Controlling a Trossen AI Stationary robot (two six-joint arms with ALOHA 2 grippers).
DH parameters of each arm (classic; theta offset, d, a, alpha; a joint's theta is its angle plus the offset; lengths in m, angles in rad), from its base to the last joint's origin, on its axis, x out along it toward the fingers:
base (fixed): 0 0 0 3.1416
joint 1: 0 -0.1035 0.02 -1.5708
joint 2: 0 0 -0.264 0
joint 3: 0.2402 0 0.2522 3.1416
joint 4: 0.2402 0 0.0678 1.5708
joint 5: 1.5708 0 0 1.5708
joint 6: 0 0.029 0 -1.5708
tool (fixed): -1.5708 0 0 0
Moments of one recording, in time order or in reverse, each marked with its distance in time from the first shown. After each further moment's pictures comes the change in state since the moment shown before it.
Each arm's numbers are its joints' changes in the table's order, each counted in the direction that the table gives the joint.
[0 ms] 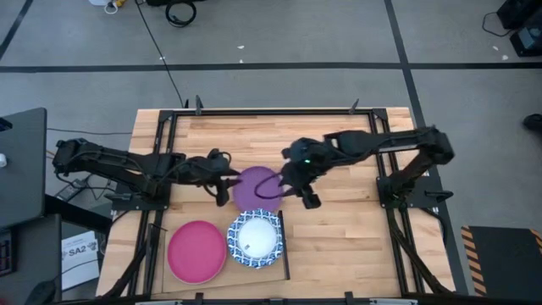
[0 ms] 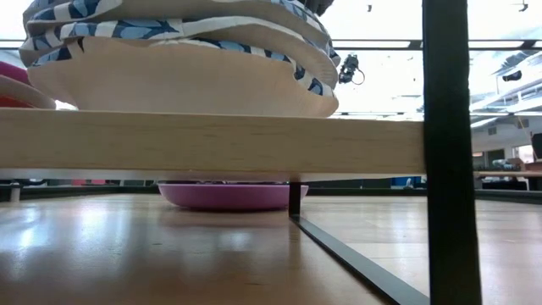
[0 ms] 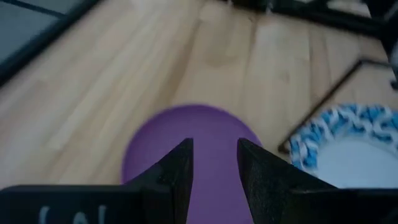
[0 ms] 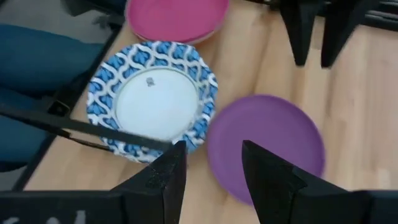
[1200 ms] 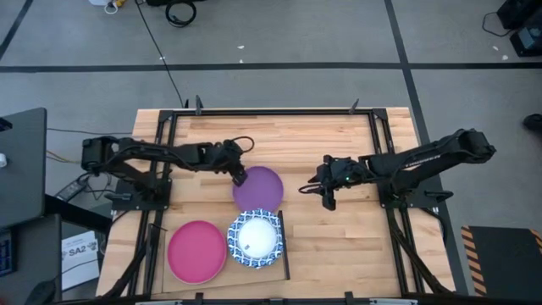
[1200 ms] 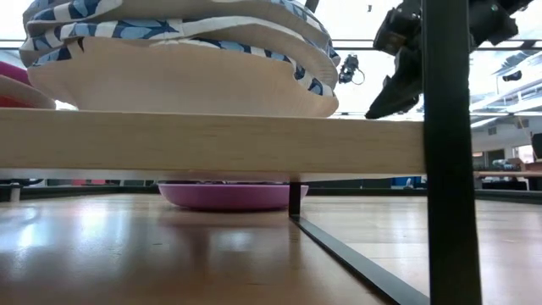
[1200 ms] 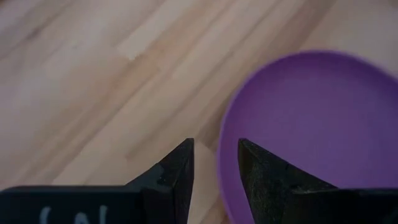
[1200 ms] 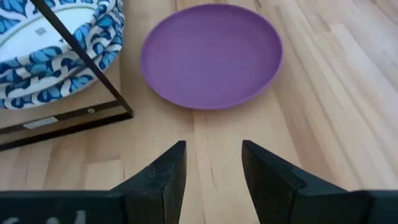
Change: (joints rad) left arm -0.293 -0.354 0.000 -0.012 -0.044 -0.138; right arm -0.007 0.457 -0.980 -0.648 -0.322 0.390
